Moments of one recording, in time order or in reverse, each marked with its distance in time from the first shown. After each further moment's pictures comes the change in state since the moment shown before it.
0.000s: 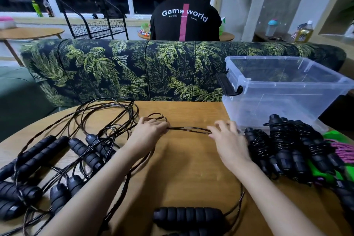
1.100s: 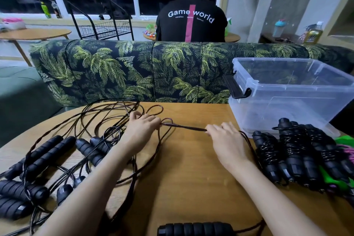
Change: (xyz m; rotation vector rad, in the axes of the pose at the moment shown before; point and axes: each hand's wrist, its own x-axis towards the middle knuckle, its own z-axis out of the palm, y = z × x) left_hand -0.005 -0.032 -0.012 0.179 0.045 -0.101; right_hand 0.015 -0.021 0.007 0.030 0.155 -0.065
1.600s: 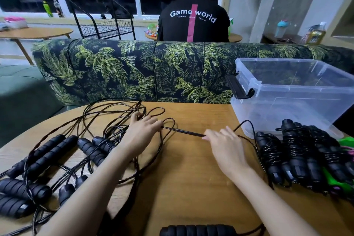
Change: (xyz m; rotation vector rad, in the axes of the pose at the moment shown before) left_hand -0.009 0.000 -0.006 0.042 -0.068 0.021; right_hand -0.010 -0.010 -0.002 0.068 0.092 -0.047
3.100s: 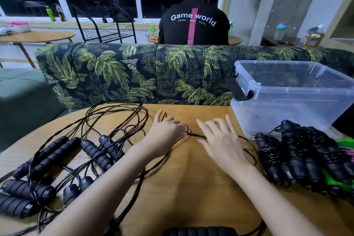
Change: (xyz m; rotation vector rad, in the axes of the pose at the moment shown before) left_hand 0.031 0.065 -0.049 -0.119 -0.378 0.029; right_hand 0.012 -0.005 -0.004 -0.111 0.019 -0.160
